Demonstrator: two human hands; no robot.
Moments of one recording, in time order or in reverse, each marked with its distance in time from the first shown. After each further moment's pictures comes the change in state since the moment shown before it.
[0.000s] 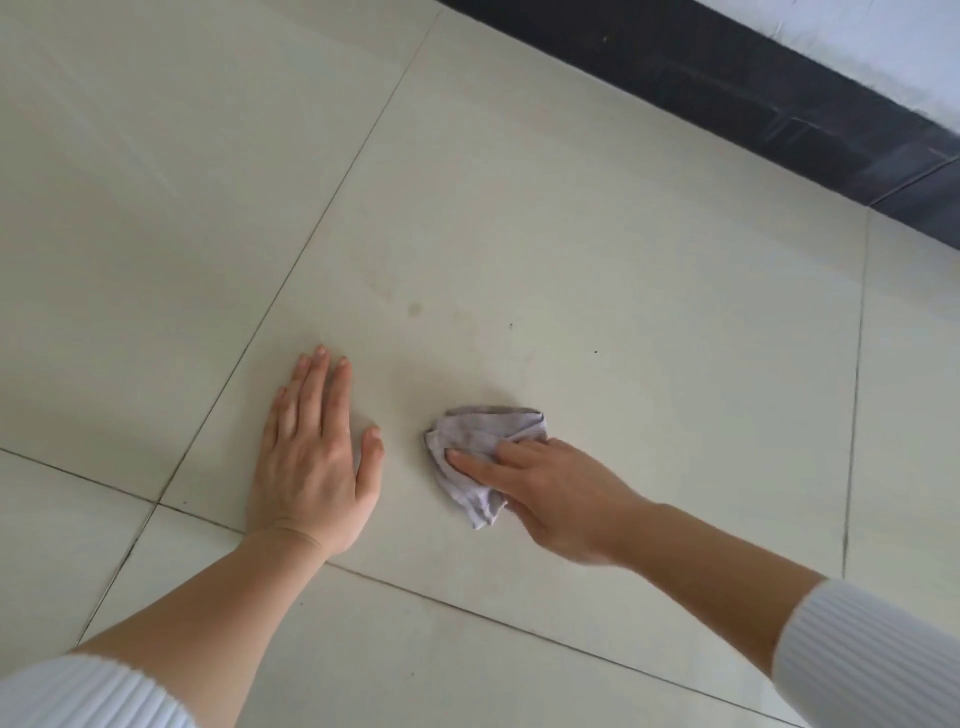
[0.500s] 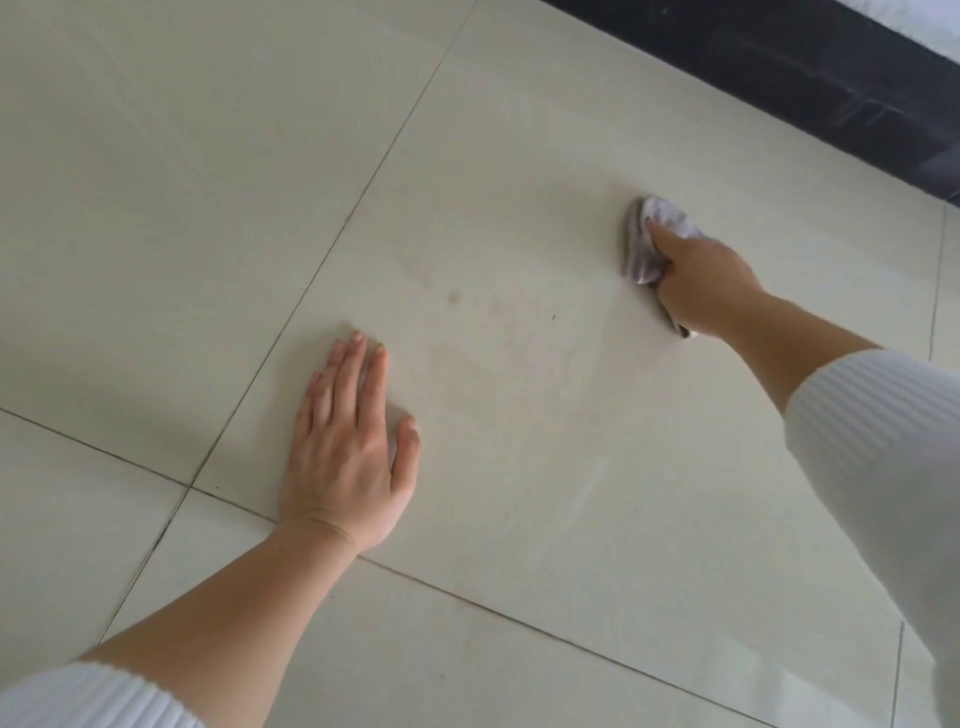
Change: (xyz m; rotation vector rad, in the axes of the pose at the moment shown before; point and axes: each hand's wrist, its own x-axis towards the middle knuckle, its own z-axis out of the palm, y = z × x) left_hand -0.001 0.001 0.003 0.002 0.000 -0.011; right_hand 0.064 0.127 -0.103 -0.007 0.236 0.775
